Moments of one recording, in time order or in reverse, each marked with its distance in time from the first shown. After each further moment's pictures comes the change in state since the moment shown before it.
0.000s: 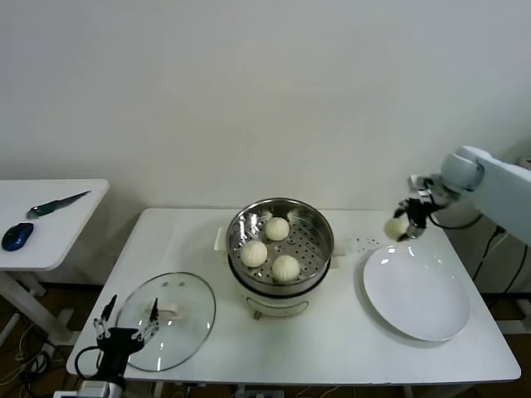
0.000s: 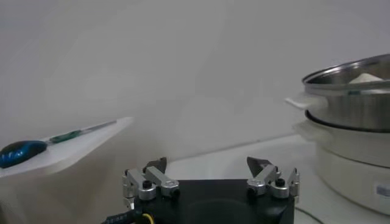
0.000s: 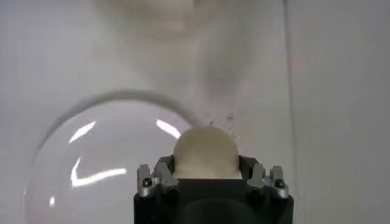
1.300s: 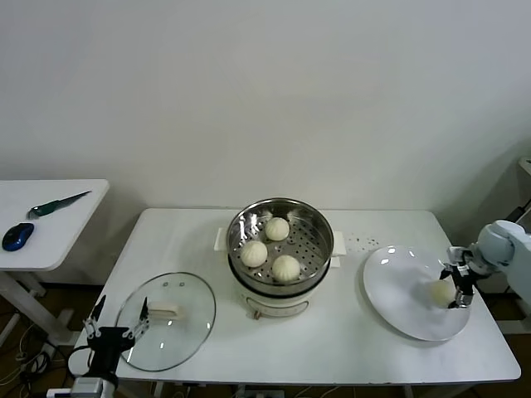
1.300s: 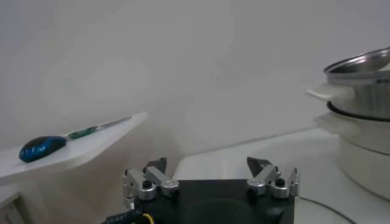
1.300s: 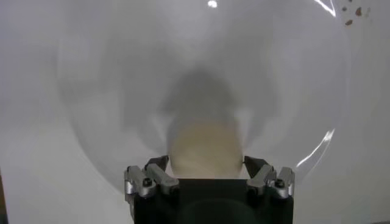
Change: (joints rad) left arm -0.020 0.003 -0.037 0.027 0.006 0.011 -0.022; right arm -0.702 -0.156 0.677 -0.119 -0.539 0.131 -0.018
